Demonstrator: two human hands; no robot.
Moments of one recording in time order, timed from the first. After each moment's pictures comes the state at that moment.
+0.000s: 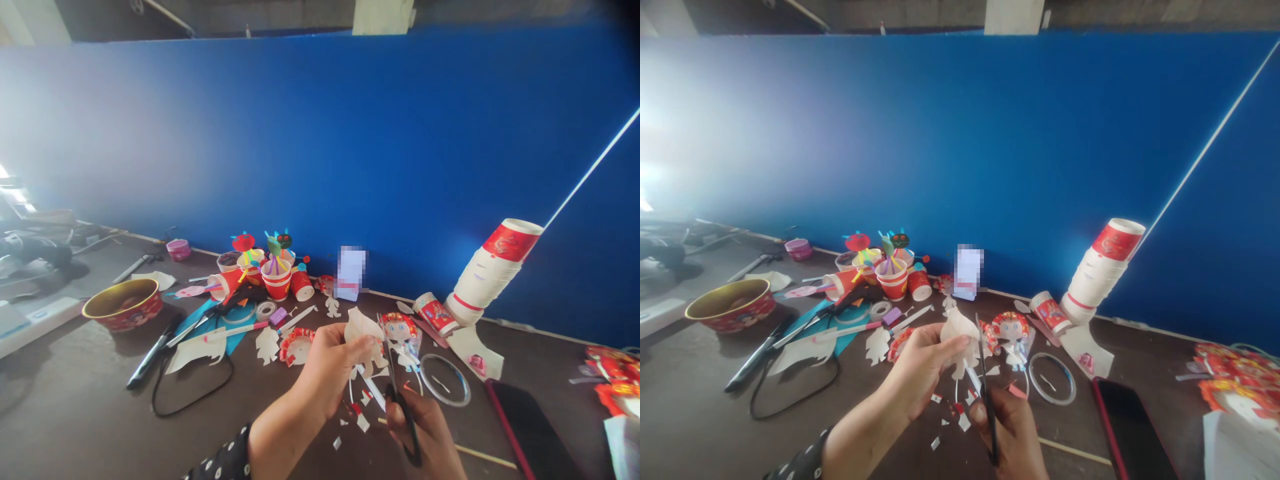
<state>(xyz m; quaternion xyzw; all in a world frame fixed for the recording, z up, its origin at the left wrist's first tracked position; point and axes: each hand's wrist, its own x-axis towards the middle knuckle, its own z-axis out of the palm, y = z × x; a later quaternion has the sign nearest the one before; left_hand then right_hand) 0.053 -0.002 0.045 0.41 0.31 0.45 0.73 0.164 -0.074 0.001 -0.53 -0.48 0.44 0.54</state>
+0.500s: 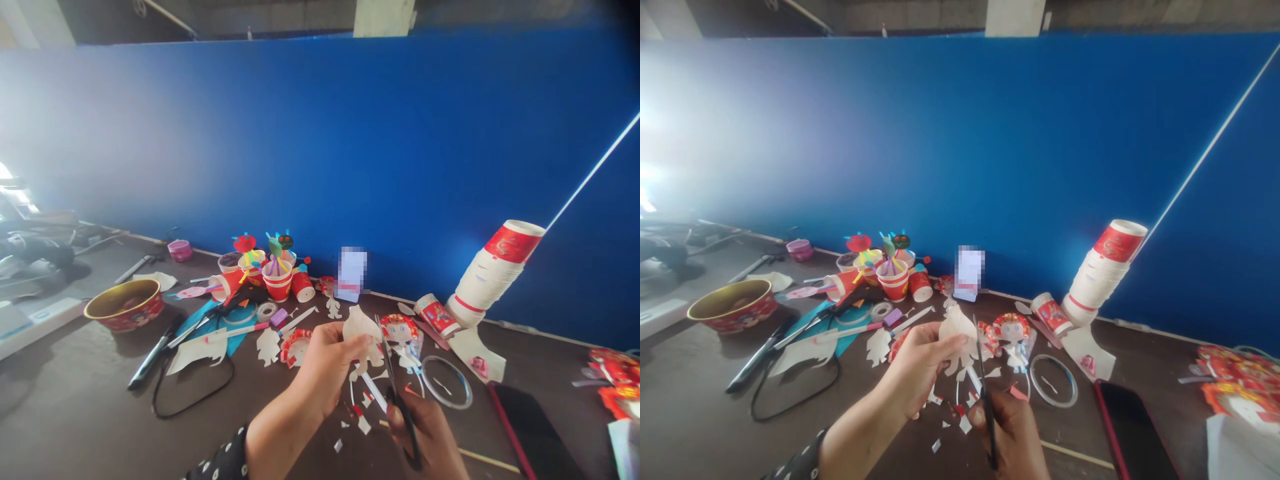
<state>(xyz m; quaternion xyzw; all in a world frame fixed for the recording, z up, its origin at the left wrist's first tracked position) 0.049 0.003 0.047 0.40 0.33 0.45 0.72 0.170 -0.070 -0.003 -0.58 -0.51 0.44 0.46</state>
